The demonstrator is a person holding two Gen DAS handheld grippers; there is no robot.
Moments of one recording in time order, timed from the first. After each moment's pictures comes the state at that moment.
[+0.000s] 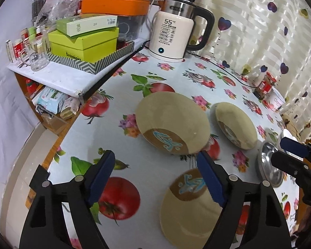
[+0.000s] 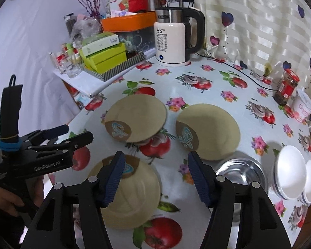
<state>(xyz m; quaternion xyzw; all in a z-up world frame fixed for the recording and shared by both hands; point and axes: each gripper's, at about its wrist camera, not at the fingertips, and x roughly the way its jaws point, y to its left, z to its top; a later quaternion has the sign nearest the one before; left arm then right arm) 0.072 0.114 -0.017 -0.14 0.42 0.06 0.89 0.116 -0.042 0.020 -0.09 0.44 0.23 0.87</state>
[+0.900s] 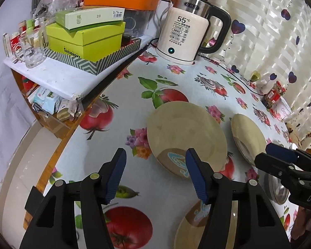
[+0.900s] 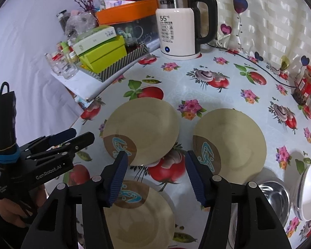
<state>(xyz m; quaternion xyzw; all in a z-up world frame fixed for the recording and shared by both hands) 0.112 0.145 -0.035 -0.16 0.43 0.06 0.89 0.178 -0.004 -0.011 -0.06 0.47 0.24 0.84</state>
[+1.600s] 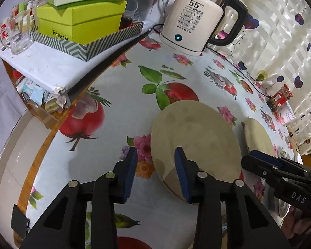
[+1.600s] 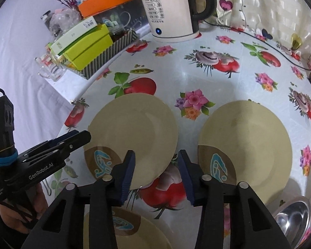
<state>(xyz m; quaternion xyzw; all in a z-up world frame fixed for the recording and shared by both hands) 0.156 0.160 -0.072 -0.20 0.46 0.04 0.86 0.234 0.002 -0.059 -0.02 0.52 0.24 0.82</state>
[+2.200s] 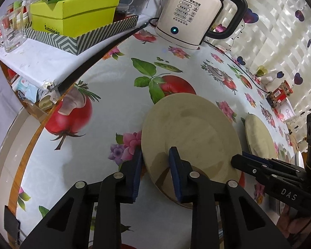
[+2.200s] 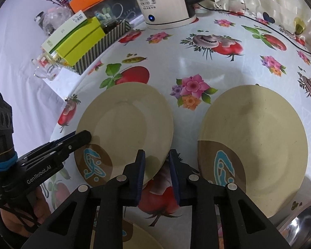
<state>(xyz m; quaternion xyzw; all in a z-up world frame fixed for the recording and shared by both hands) 0.163 0.152 -0.081 -0.20 0.47 0.03 0.86 0.247 -0.002 -0.085 0.00 0.55 0.24 0.80</state>
